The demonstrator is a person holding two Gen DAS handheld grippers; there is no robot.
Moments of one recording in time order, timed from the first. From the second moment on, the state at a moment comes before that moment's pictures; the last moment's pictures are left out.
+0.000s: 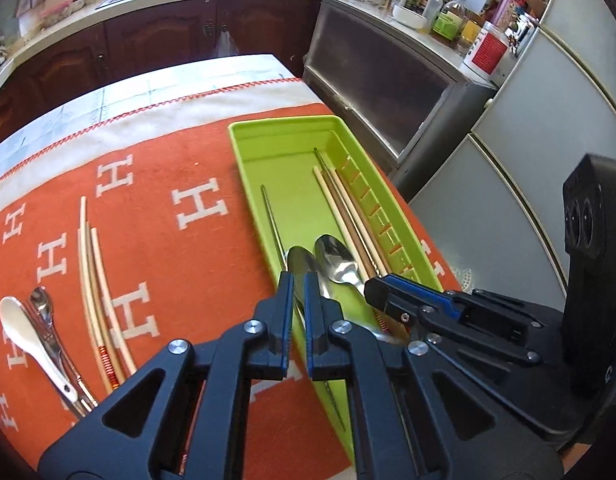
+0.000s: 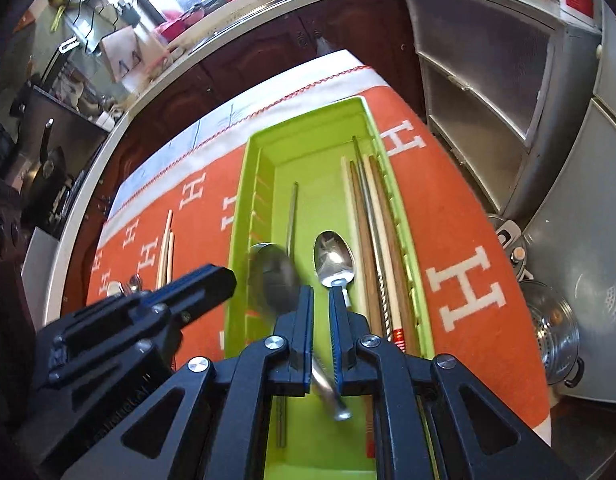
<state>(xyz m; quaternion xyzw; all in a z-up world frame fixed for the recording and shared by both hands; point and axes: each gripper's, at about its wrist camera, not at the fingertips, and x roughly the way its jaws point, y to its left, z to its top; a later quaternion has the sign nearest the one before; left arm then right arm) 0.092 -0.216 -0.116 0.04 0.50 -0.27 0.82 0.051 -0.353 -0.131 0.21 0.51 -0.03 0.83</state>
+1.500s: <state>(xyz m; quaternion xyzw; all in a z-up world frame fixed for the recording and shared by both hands) 0.038 0.061 -0.097 -0.04 0.48 -0.02 0.88 0.070 -0.180 -0.095 0.08 0.54 0.11 0.83</state>
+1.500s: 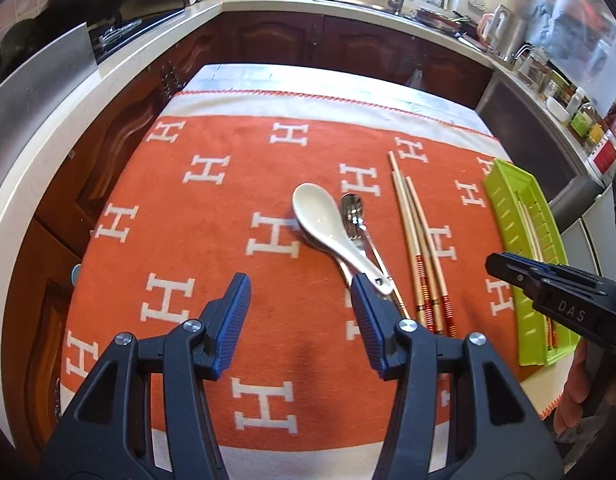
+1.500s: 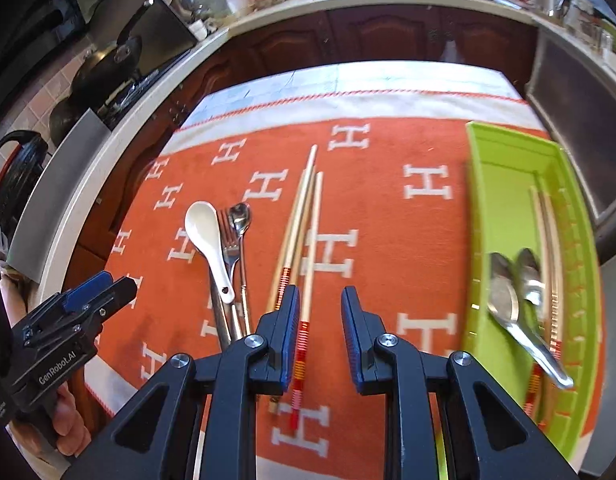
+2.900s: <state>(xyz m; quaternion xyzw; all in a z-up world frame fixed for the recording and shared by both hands) 0.113 -0.038 -0.158 0.01 0.54 -0.16 0.83 0.092 -0.187 -0.168 0.05 0.57 0.08 0.82</state>
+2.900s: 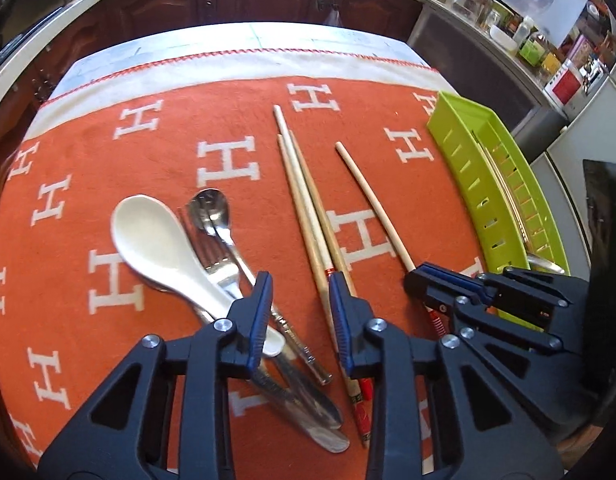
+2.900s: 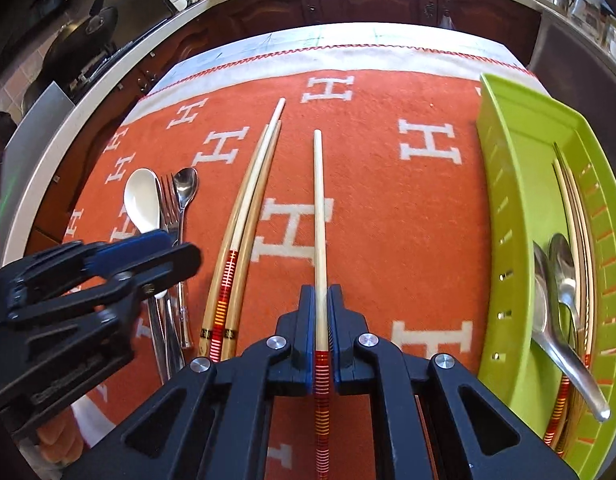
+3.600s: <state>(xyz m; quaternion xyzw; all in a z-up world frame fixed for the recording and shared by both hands) 0.120 -0.068 -0.175 0.11 0.54 -0.10 0.82 0.088 -0.192 -0.168 0.08 0.56 0.09 0.82</state>
